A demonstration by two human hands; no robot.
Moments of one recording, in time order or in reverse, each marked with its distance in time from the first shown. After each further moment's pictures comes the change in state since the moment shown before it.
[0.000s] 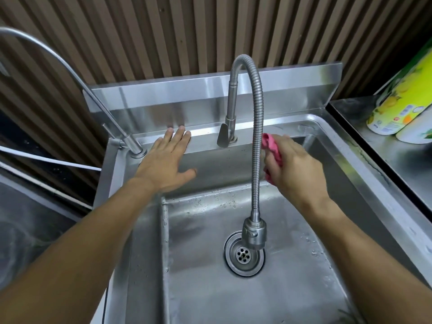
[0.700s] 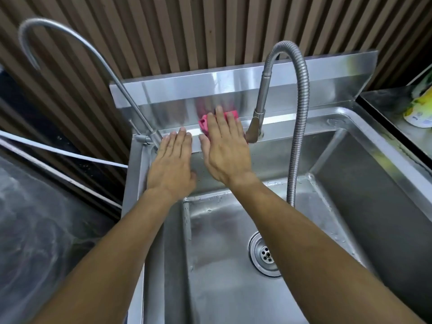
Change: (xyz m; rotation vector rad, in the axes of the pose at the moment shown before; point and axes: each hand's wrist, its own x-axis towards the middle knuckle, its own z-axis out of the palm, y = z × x) left_hand -0.030 -0.013 0.004 0.235 0.101 -0.123; right_hand 0.056 -0.135 0.135 -0.057 -0.017 -0.103
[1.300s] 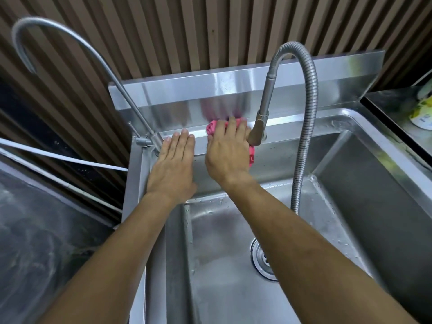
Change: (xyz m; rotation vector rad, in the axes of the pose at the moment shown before) left_hand 0.000 -0.001 -0.004 -0.019 -0.046 0.025; right_hand 0.013 -0.015 -0.007 -0.142 -0.098 0.234
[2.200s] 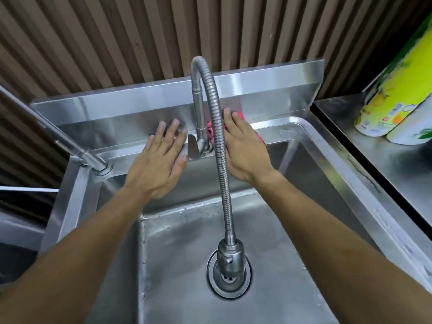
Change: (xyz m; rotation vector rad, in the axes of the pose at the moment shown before) left_hand 0.066 0.060 -0.001 -0.233 0.104 0.144; right_hand 0.032 0.174 -0.032 0.151 -0.086 -0.353
